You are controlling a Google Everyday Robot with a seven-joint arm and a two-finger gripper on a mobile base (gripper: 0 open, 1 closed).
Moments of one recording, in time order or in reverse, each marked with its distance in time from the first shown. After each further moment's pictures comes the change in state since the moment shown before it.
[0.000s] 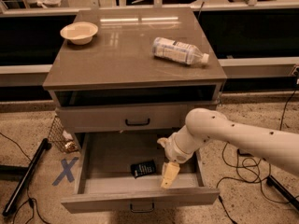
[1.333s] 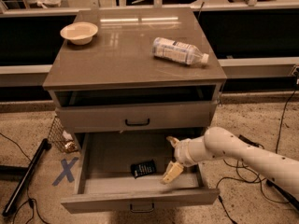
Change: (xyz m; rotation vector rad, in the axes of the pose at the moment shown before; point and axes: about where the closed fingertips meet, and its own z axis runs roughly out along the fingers) arm 0.042 -0.053 0.029 0.199 -0.254 0.083
